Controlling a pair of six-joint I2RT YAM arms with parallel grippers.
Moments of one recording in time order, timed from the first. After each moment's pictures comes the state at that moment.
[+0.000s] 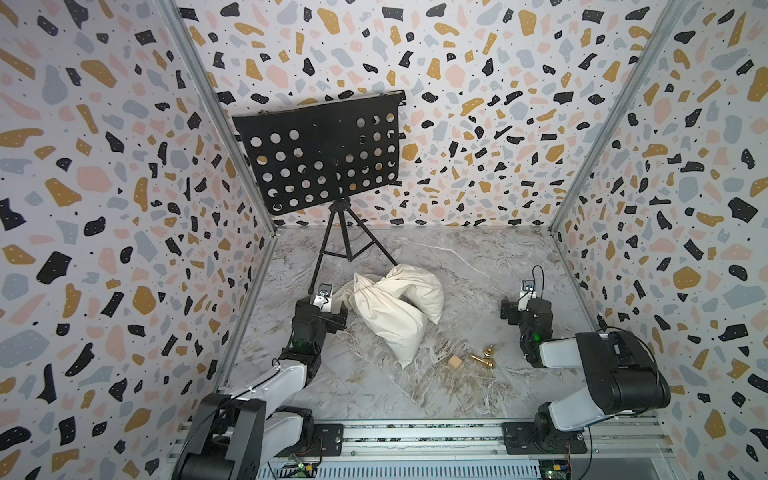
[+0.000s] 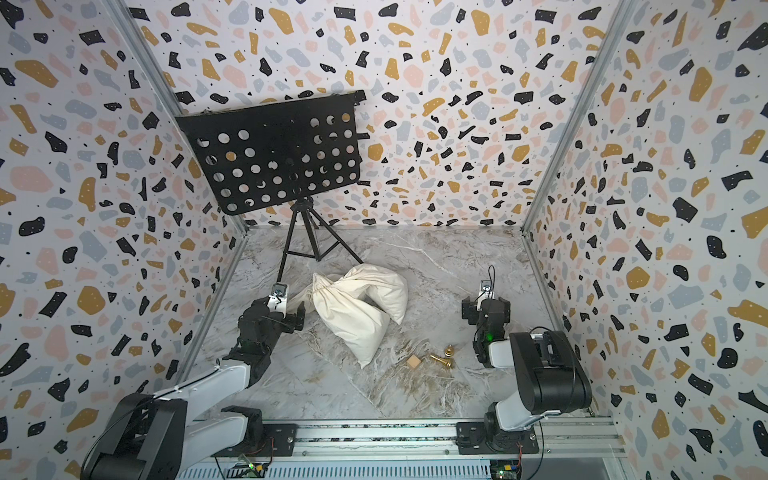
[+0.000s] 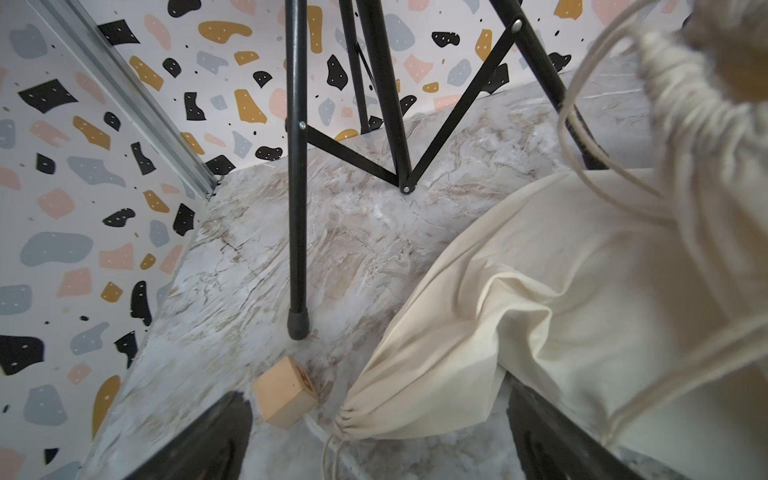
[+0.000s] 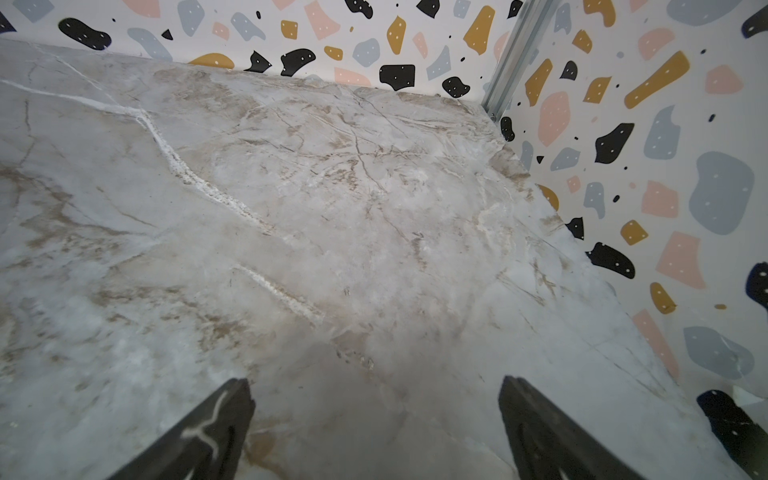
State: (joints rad) left arm -0.15 1.19 0.27 0.55 -0.09 0.17; right arm 0.07 1.53 0.32 0.81 0.24 -0.08
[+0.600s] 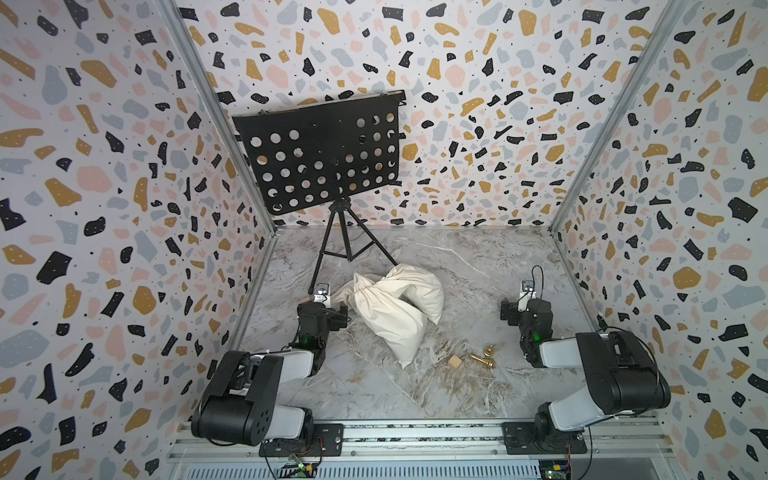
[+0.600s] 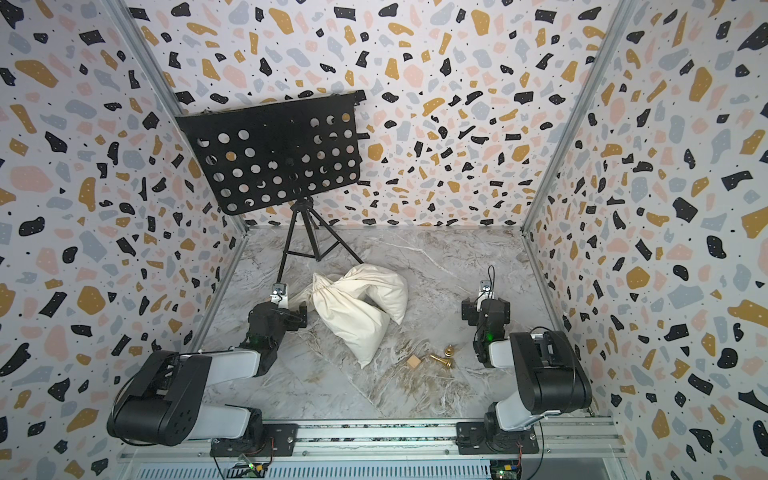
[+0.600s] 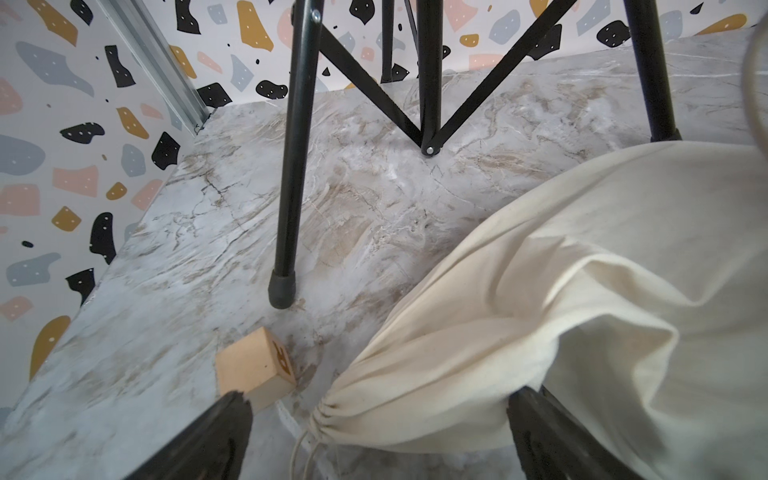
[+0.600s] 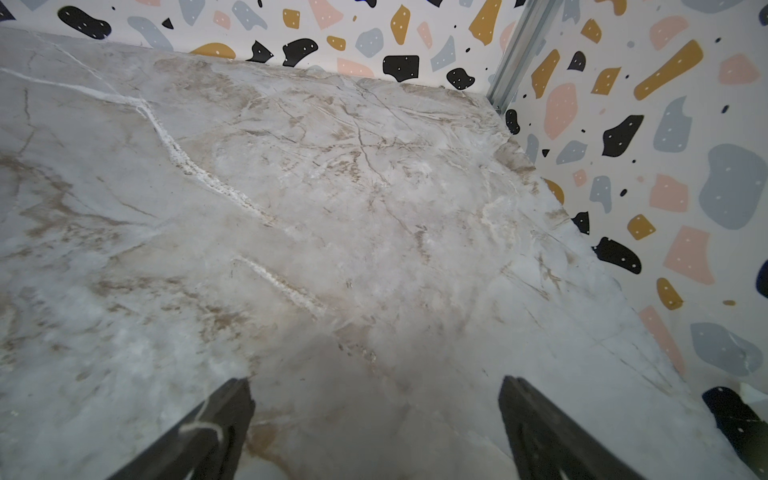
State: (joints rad) left arm -0.14 1.39 0.29 0.67 -0.18 0.04; right arm 0.07 1.53 0.32 0.79 0.23 -0.08
